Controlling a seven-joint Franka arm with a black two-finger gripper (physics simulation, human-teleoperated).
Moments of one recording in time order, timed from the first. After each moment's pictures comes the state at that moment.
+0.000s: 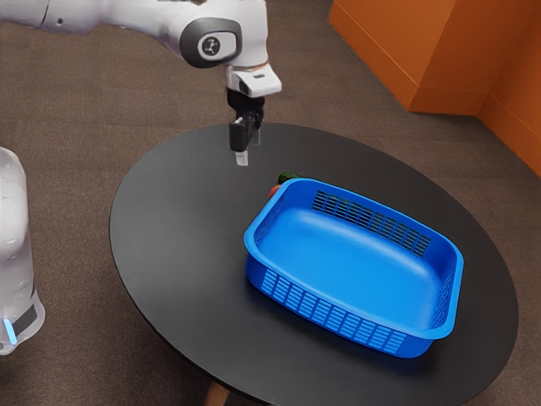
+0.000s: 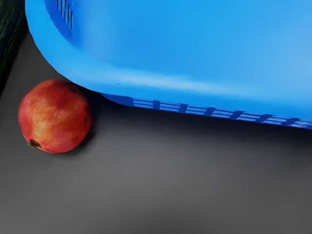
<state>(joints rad) 0.09 -0.39 0.09 -2.21 -0.17 2.01 0.80</state>
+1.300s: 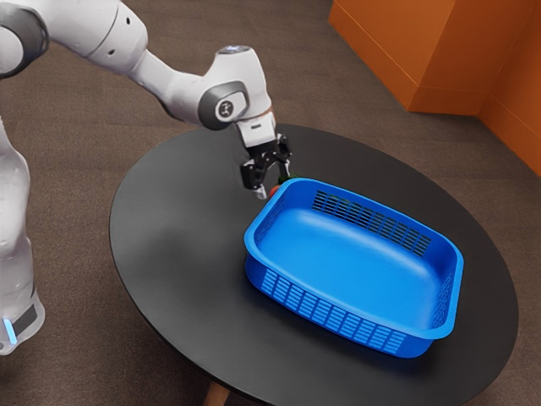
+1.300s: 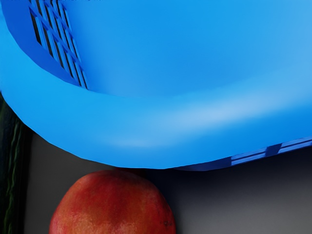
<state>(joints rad) -0.02 -0.17 0.20 -2.33 -0.37 2.54 1.38</state>
